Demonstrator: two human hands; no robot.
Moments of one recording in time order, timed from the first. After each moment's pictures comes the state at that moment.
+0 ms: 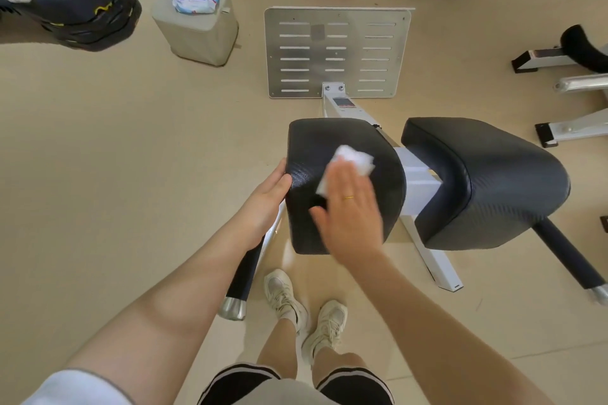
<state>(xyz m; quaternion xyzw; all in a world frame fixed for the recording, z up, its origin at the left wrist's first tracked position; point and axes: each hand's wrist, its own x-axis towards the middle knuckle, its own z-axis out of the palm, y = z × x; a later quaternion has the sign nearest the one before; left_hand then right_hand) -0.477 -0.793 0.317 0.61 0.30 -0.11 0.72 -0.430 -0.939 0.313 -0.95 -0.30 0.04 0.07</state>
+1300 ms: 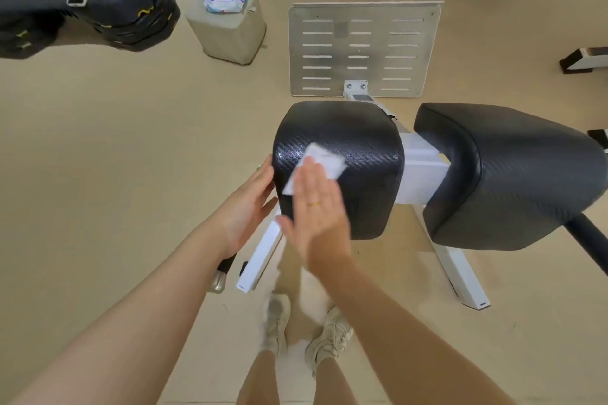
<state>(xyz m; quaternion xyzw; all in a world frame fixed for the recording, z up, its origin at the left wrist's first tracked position) -0.512 -0.830 0.321 0.57 0.31 -0.07 0.75 -0.470 -0.948 0.266 -0.90 -0.41 -0.06 0.15</state>
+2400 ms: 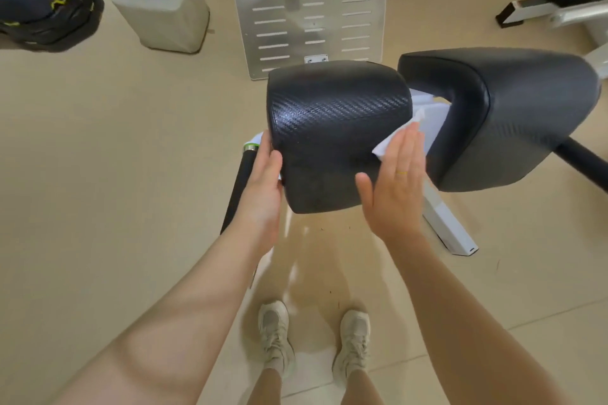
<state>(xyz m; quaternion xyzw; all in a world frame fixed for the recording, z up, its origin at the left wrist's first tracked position) -0.520 -0.846 0.287 0.56 0.28 0.00 0.78 -0.454 -1.011 0.232 -0.96 -0.21 -0.13 0.13</state>
